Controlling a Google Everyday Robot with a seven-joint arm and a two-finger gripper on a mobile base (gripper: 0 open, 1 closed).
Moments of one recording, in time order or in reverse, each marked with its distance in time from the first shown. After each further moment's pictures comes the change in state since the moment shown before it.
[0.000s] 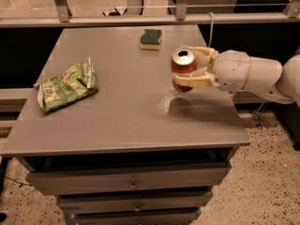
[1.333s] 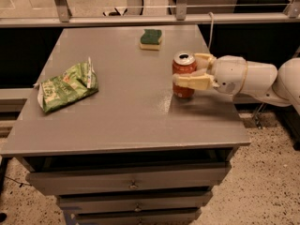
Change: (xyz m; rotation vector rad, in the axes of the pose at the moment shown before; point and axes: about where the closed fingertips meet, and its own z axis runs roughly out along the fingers) arm 0.028 -0.008 -0.001 0.015 0.024 0.217
